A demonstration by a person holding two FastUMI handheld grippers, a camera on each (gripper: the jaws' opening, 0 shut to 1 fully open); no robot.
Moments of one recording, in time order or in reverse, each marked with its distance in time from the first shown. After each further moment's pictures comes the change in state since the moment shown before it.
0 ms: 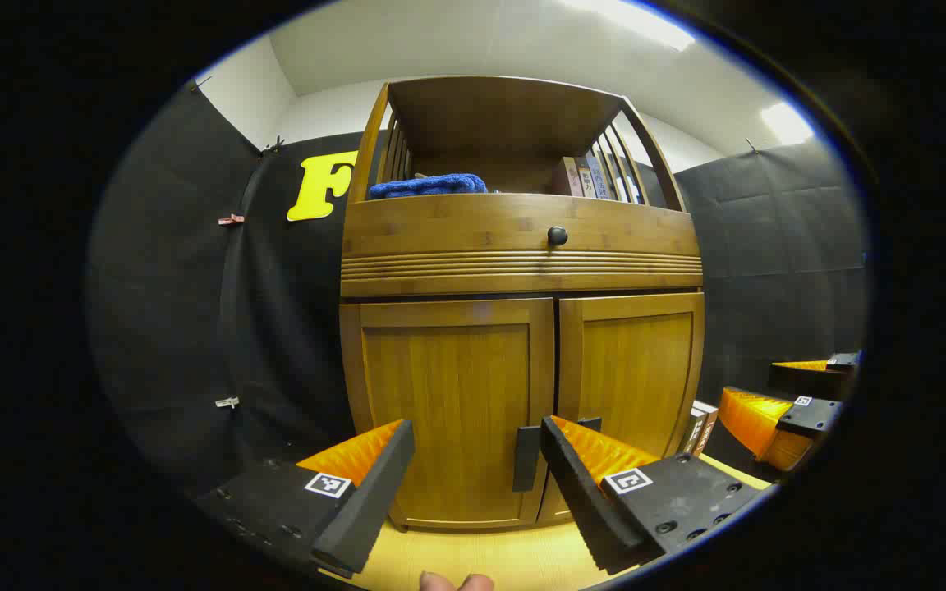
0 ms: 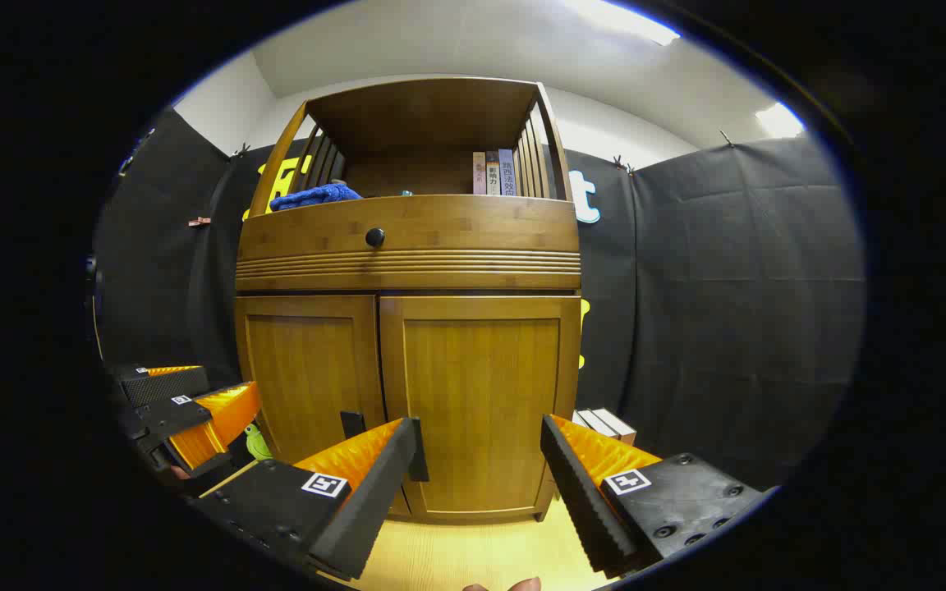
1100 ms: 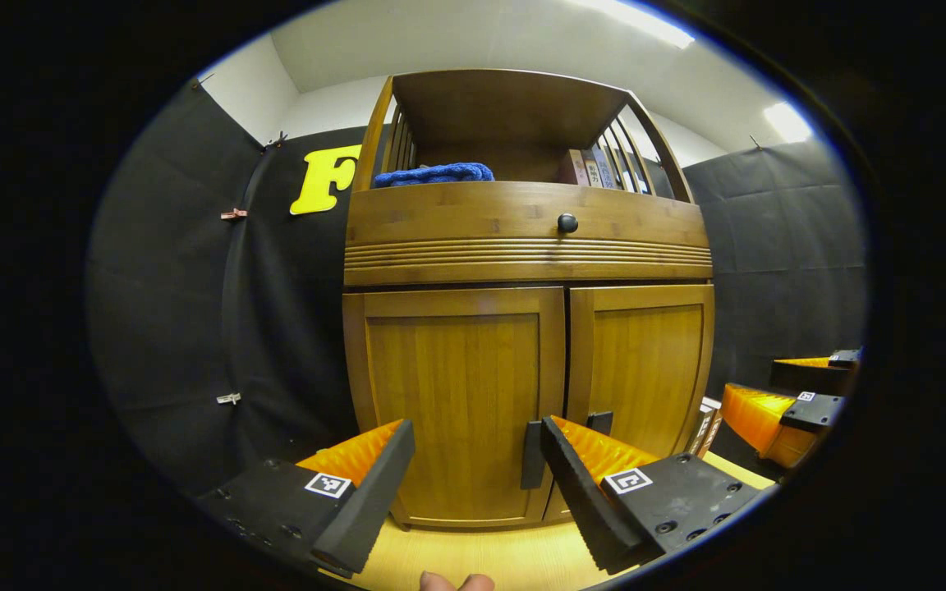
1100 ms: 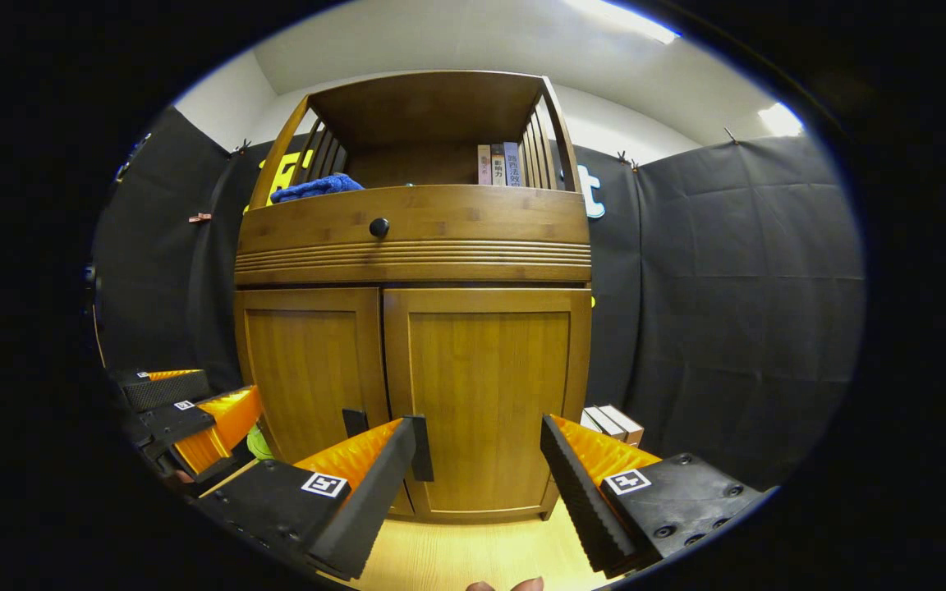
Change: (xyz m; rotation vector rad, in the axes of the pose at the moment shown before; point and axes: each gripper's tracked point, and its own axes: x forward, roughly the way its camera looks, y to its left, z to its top) left arm 0.011 0.009 -0.014 -0.007 0.018 0.016; right arm 0.016 0.013 -0.007 0.007 0.023 0.007
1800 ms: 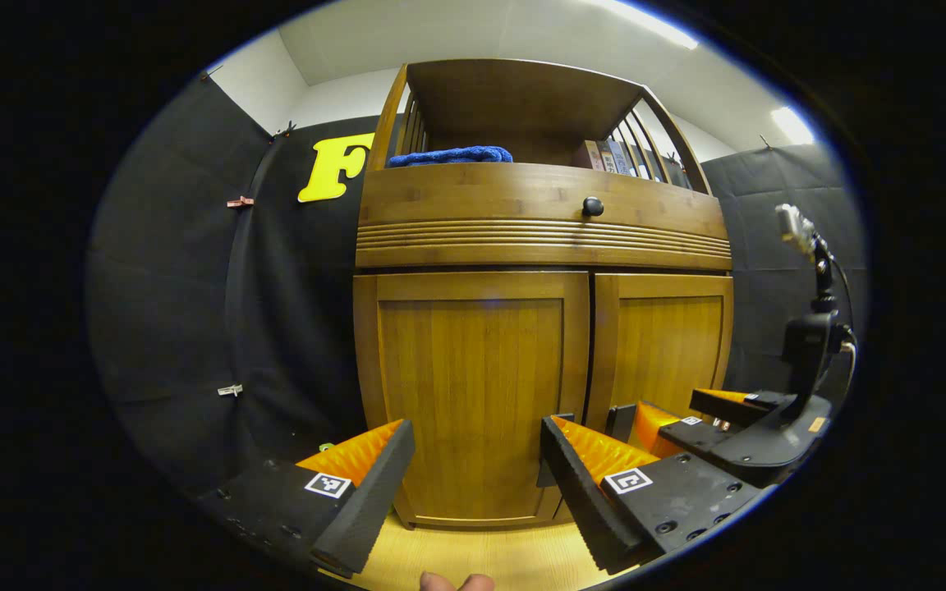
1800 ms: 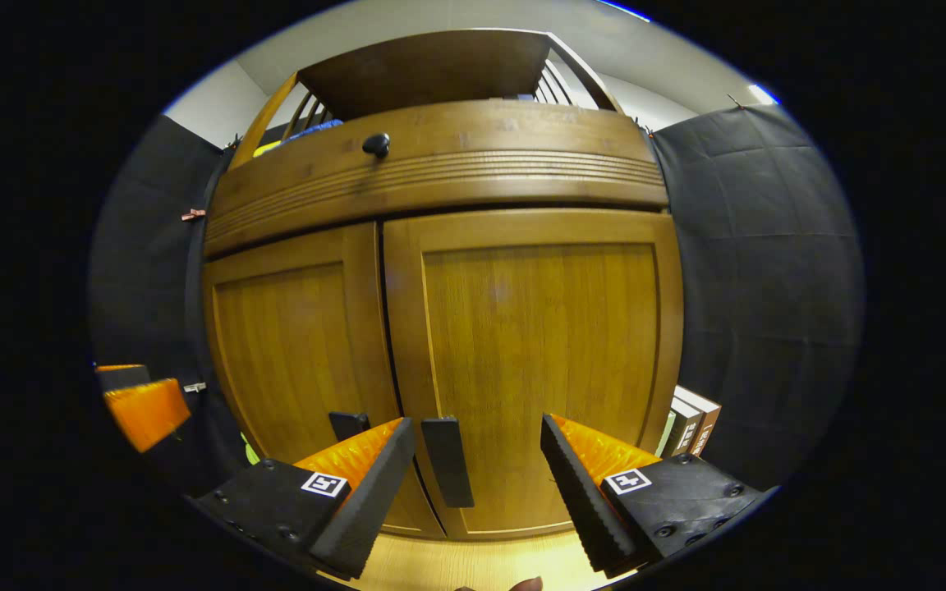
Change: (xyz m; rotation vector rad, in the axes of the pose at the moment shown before) left arm 0.020 0.018 -0.018 -0.020 0.026 0.021; right arm 0.118 0.044 -0.081 0.060 0.061 0.056
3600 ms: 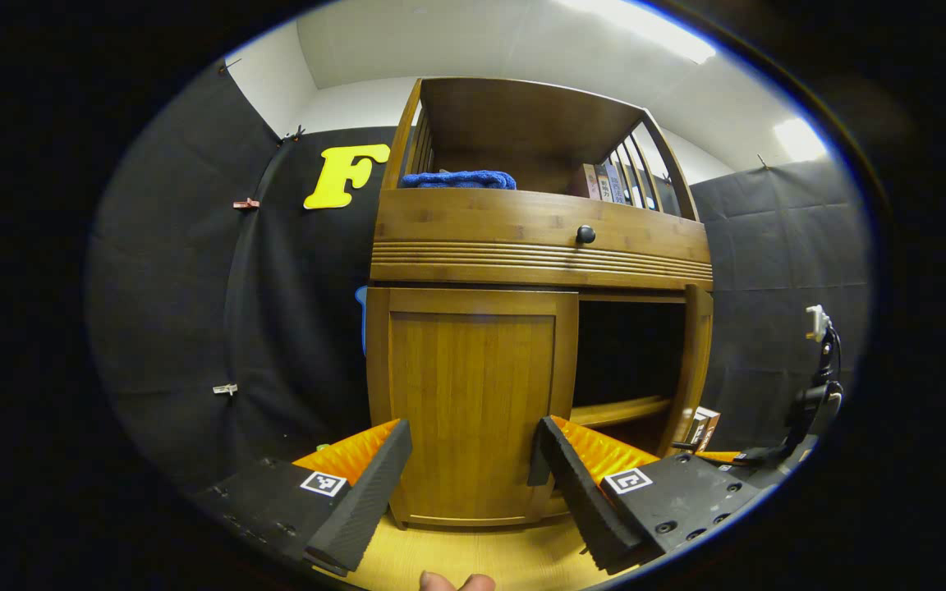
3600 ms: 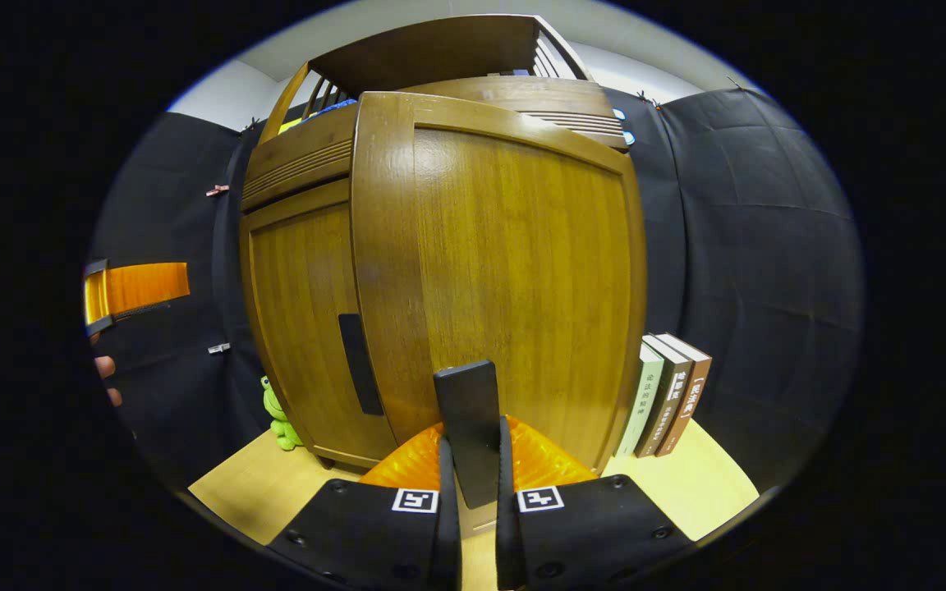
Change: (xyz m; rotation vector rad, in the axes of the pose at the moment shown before) left arm -0.044 0.000 0.014 -0.034 -0.067 -0.028; right arm -0.098 -0.048 -0.055 0.014 0.121 0.090
